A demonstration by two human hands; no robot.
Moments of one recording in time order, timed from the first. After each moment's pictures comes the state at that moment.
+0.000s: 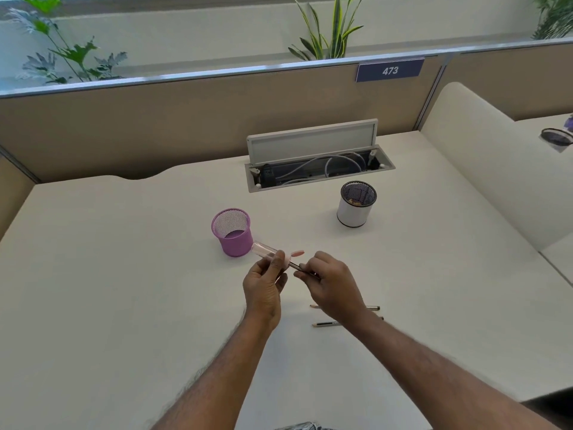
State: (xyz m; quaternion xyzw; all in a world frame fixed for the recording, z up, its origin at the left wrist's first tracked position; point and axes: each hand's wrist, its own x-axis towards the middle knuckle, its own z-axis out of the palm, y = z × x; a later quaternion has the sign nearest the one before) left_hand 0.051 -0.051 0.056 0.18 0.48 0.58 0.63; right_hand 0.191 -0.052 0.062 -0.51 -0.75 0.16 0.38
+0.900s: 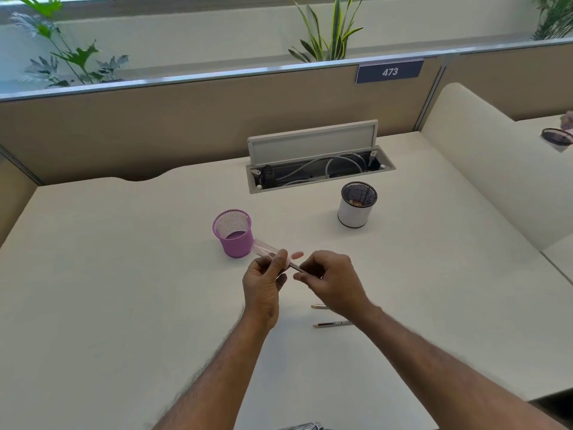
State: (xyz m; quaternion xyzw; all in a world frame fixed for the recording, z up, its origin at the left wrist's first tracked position) left_hand 0.046 -0.051 0.063 0.23 0.48 0.57 0.62; right_hand 0.193 -0.051 0.081 -0.55 -0.69 0.30 0.37
